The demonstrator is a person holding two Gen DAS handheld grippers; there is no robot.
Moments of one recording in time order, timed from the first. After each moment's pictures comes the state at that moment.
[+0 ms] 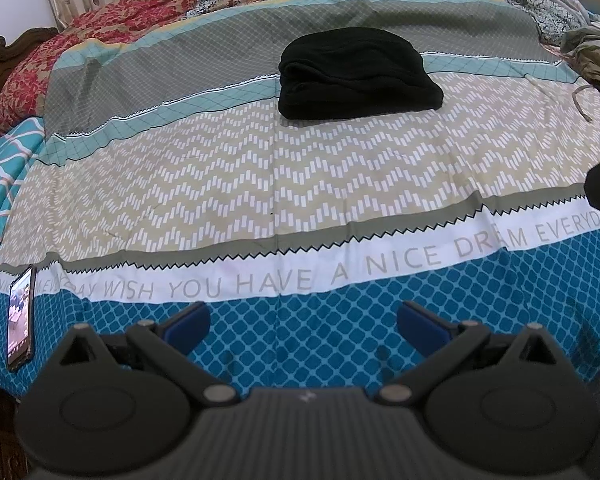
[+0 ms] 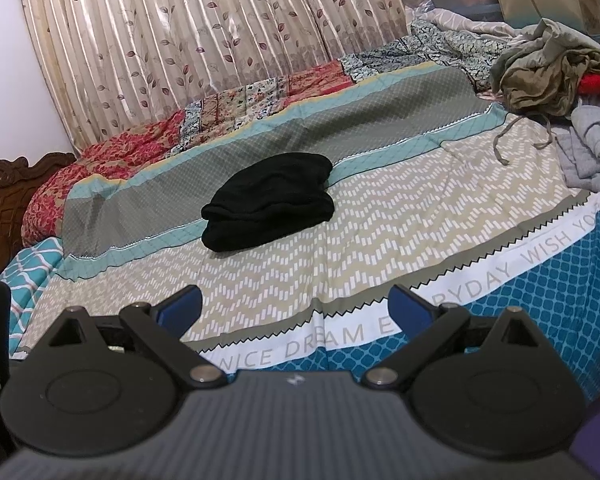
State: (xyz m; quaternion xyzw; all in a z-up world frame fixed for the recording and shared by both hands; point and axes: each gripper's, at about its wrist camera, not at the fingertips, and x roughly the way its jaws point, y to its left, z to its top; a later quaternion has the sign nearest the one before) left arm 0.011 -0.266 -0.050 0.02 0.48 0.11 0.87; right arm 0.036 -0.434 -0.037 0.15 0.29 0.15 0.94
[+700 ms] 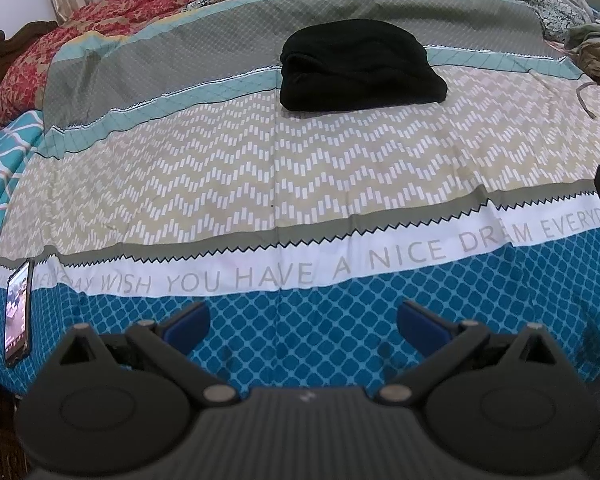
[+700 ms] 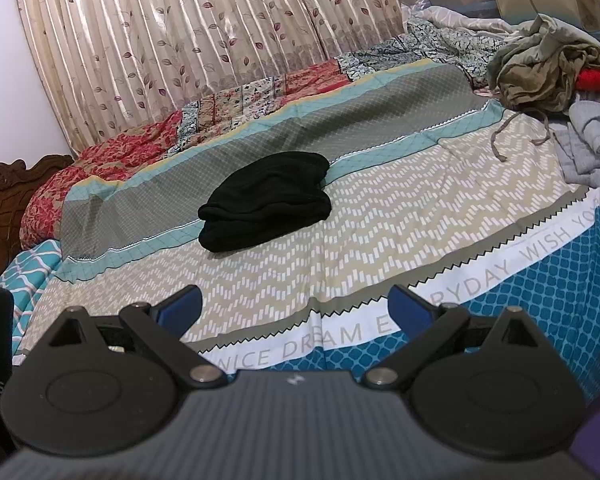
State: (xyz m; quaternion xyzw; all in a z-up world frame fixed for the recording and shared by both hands) left arm 0.013 -0.262 -0.056 0.02 0.49 0.11 0.86; right arm 0.038 -0.434 -0.040 0.15 0.29 0.14 0.94
